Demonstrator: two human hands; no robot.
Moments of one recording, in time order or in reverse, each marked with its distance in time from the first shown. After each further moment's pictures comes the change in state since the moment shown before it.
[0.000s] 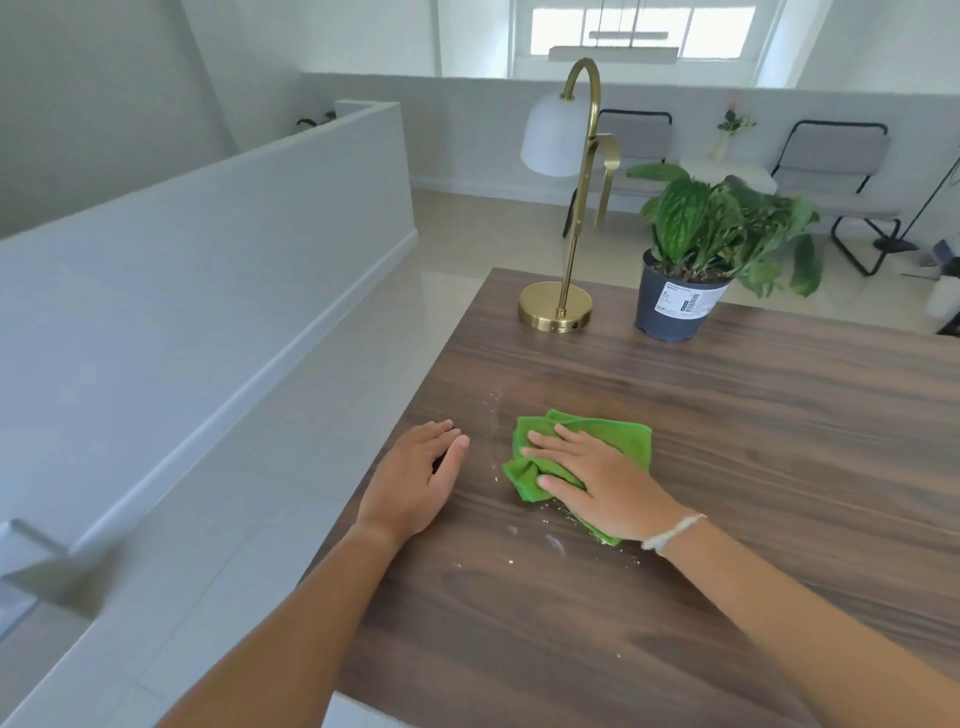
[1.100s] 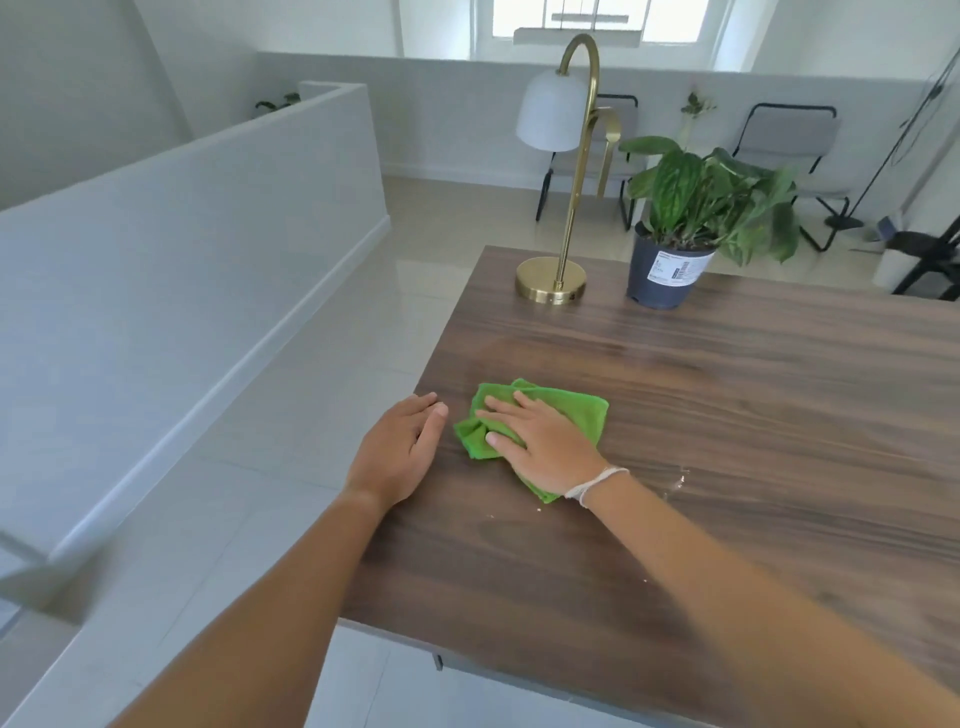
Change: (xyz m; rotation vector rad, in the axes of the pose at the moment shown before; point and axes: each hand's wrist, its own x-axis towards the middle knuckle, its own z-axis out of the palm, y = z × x) left_hand -0.005 -0.037 -0.028 0.000 -0.034 0.054; right_hand 0.037 -0.077 0.022 -0.038 -0.020 0.173
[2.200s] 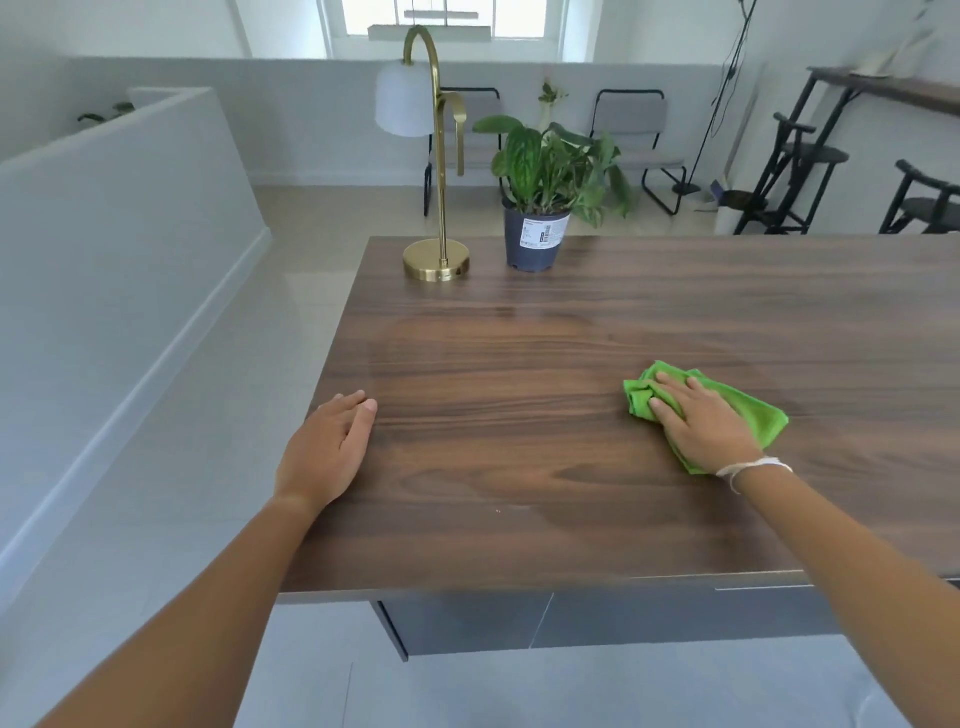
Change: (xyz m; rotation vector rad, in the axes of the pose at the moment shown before) left_hand -0.023 0.009 0.007 0.083 -0.084 0.032; right_hand -0.201 0.129 -0.052 -0.071 0.258 0.695
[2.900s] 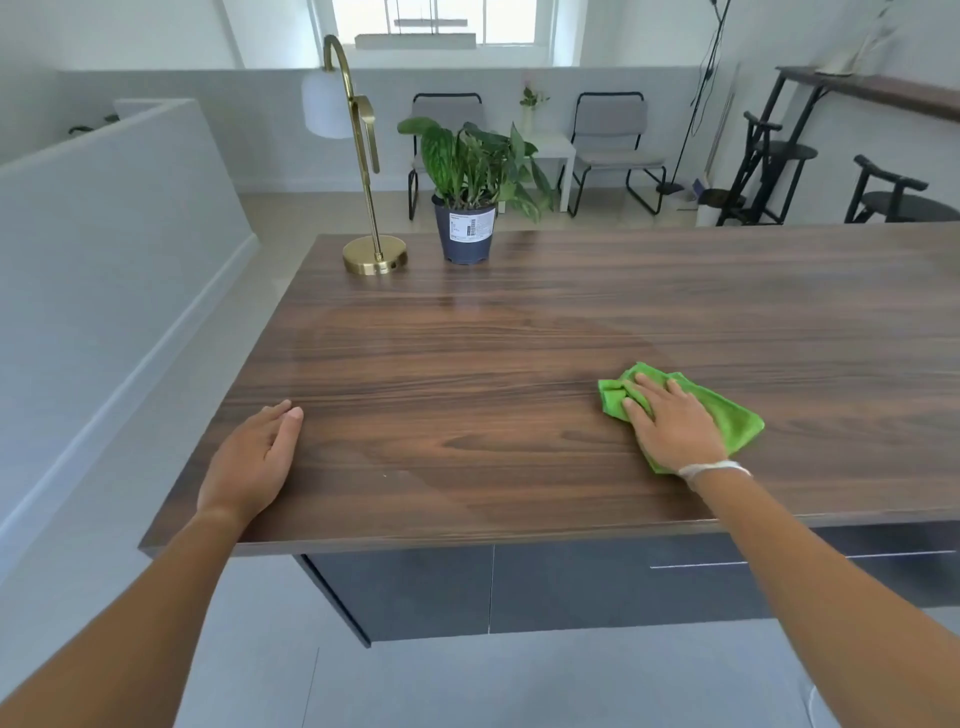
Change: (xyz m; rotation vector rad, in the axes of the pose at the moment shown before) left_hand -0.058 0.044 0.015 0.027 0.054 -0.062; right_hand -0.054 0.075 -0.027 -0.030 0.060 0.054
